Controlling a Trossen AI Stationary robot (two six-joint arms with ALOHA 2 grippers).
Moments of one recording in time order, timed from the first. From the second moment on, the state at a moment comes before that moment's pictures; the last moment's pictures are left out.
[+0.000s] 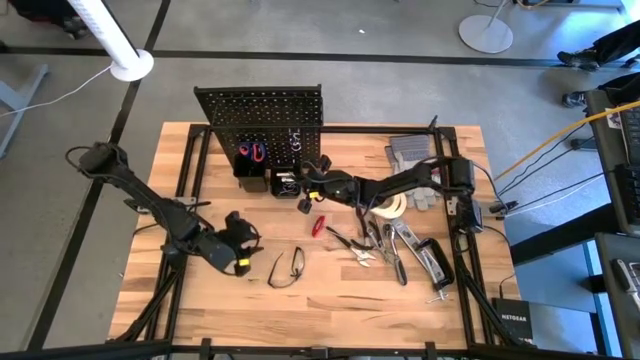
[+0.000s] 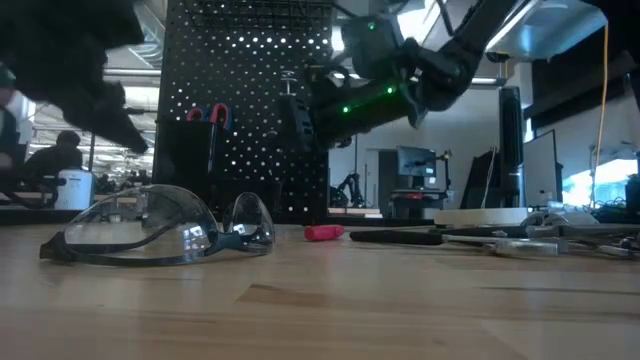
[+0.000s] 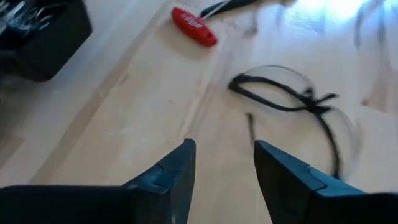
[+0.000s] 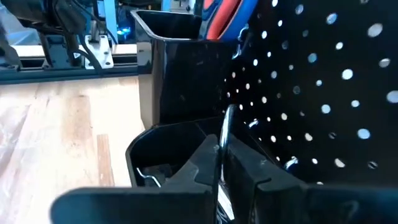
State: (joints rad) left arm -0.61 1.16 0.52 -0.25 -0.61 -0.77; right arm -0.10 2.02 1.09 0.72 0.32 -0.06
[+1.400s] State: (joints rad) left arm -0.44 1.62 0.52 0.45 -0.61 -0.75; right arm 0.15 1.67 1.10 -0.53 0.04 0.04
